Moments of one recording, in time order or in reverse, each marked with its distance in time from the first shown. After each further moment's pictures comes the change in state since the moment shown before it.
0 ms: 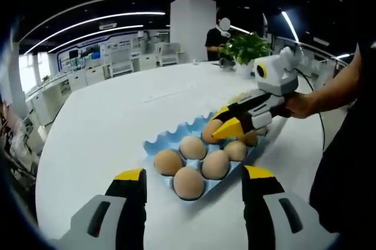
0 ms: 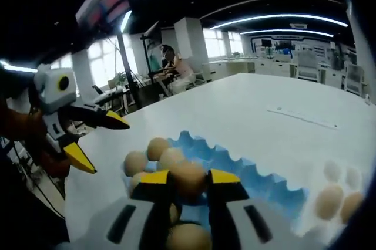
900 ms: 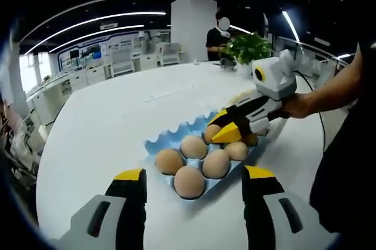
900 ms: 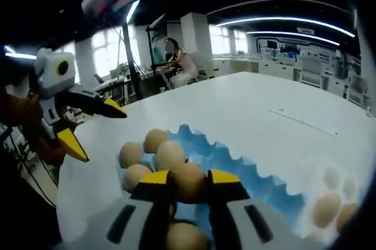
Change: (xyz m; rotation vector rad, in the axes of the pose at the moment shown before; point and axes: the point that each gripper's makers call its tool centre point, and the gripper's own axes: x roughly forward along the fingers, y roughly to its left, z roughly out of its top) left arm -0.001 0.000 -0.001 -0.001 -0.001 0.006; right arm 0.004 -0.003 -0.005 -0.080 0.030 -0.003
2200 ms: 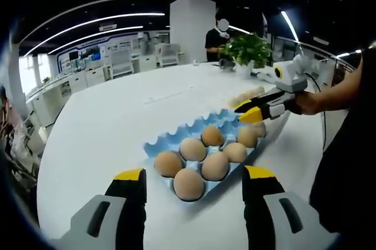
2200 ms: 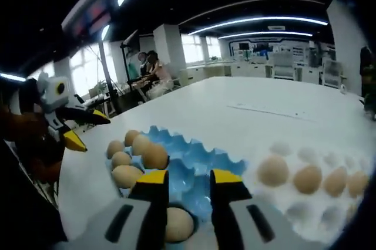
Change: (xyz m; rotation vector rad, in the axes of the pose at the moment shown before) left arm 0.001 -0.001 0.004 0.013 -0.005 -0.005; right arm -0.082 -0.055 -0.021 0.142 -0.076 -0.182
